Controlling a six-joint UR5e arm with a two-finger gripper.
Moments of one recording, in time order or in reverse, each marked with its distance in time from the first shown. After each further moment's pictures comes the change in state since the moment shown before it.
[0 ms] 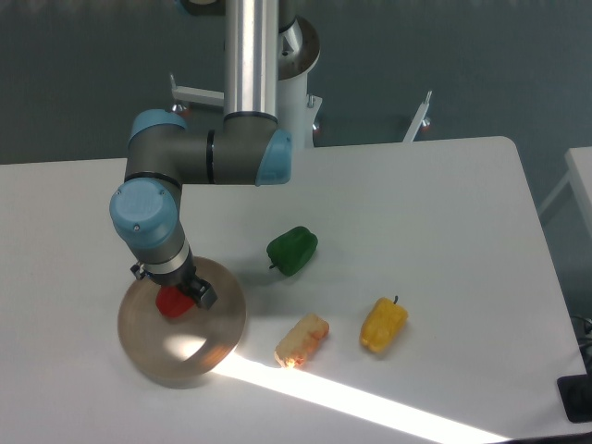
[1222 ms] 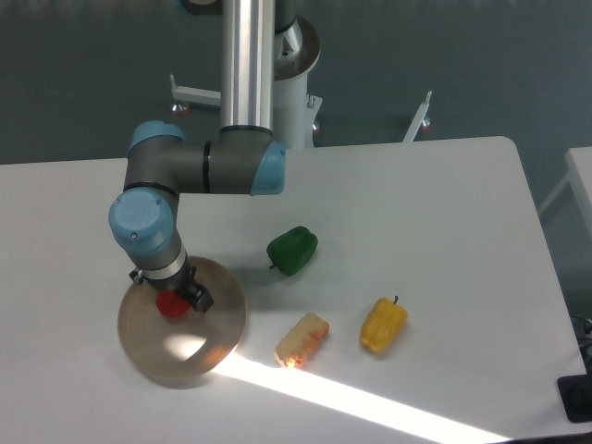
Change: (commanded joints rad) arm -0.002 -0.017 -0.028 0.046 0.003 0.011
